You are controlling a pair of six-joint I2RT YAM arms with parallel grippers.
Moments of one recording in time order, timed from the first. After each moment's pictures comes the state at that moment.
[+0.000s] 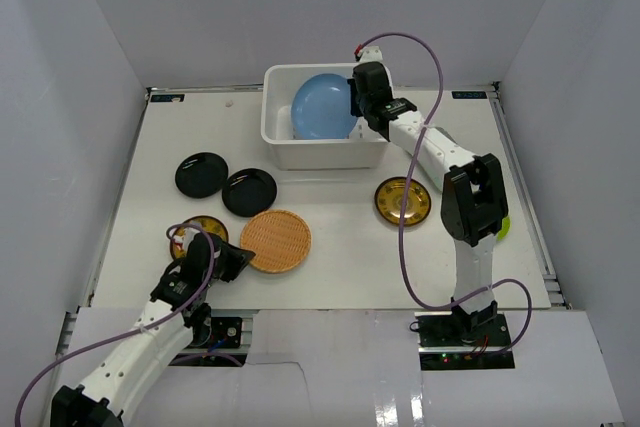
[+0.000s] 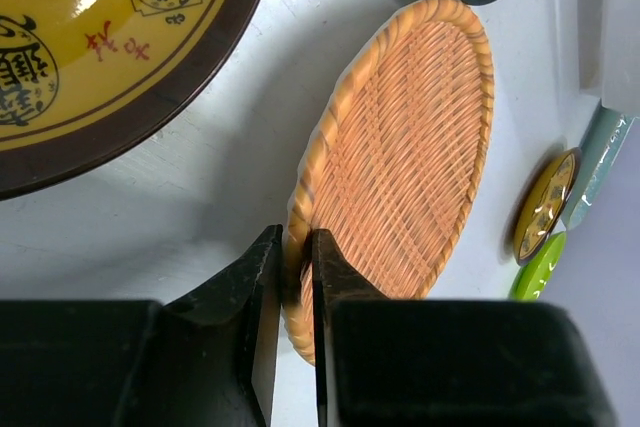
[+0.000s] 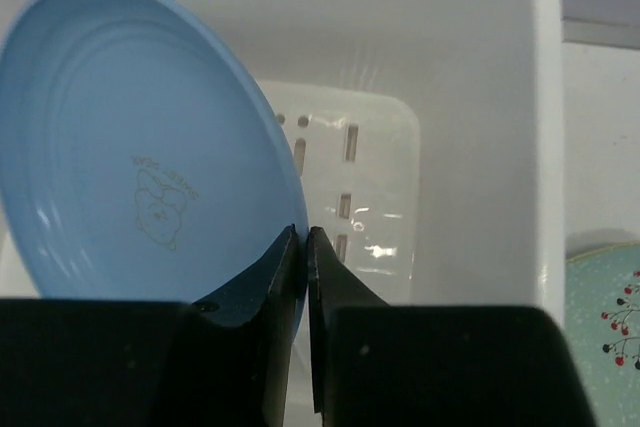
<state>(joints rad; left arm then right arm) -0.41 0.46 0.15 -0.45 -0.08 -1.27 0.52 2.02 1.77 -0.22 0.31 0.17</state>
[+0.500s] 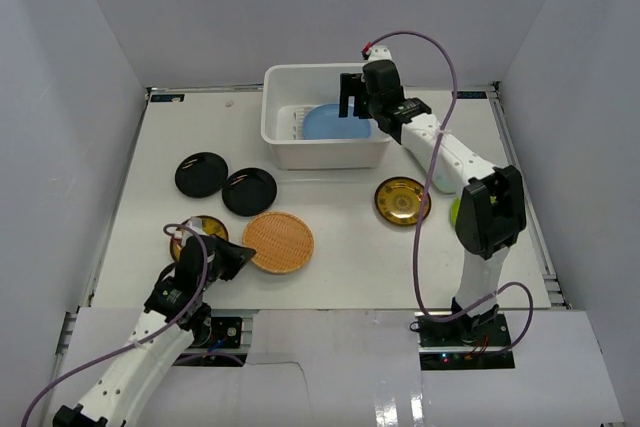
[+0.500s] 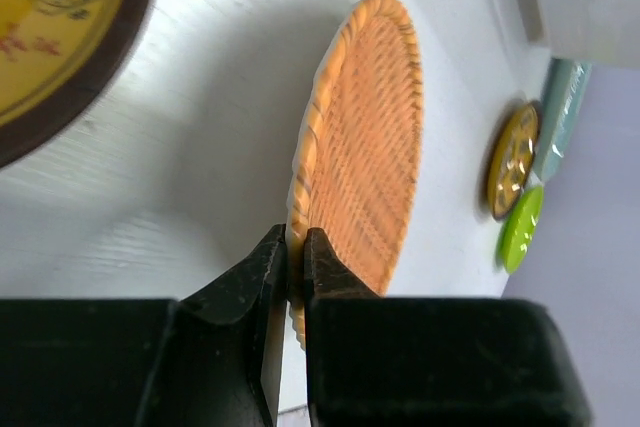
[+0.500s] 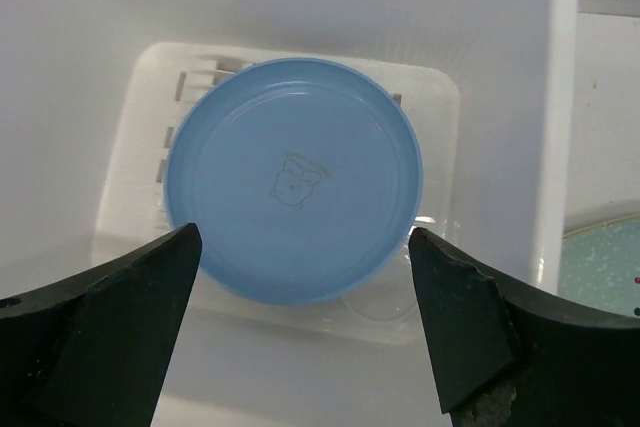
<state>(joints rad) -0.41 0.31 0.16 -0.48 -0.02 -1.19 0.52 1.90 1.71 -0.30 0.20 0.25</state>
